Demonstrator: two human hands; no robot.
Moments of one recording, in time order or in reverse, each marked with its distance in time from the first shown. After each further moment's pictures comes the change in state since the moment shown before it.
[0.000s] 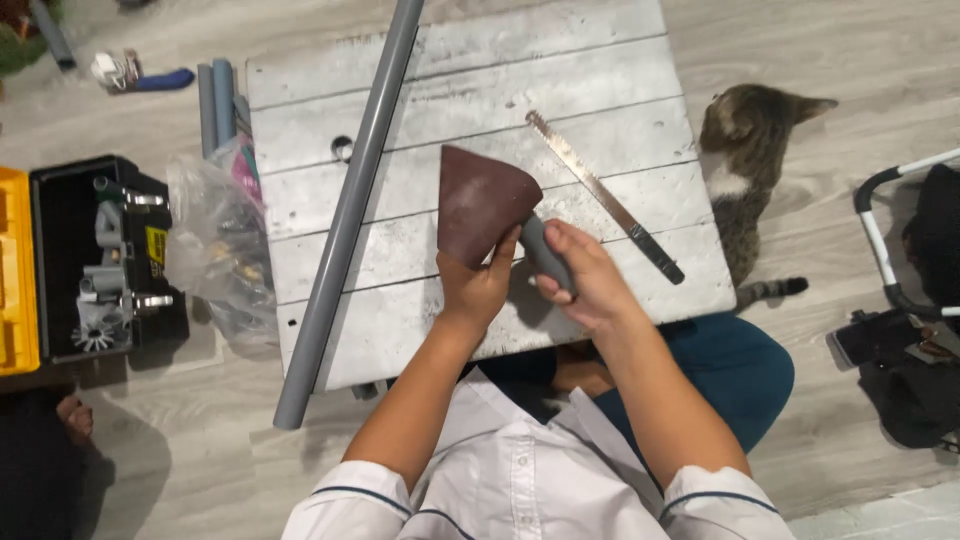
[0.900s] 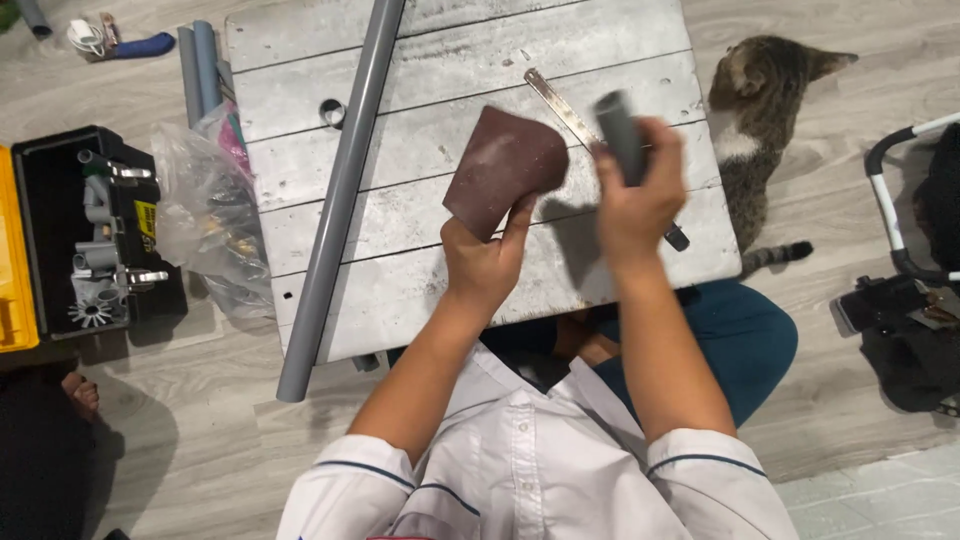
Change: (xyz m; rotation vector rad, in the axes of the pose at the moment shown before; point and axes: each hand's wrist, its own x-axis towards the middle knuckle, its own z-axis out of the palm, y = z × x) left_hand 0.000 0.023 0.006 0.002 0.016 0.210; right_hand 0.049 -0.011 -0.045 -1.081 0.558 -1.249
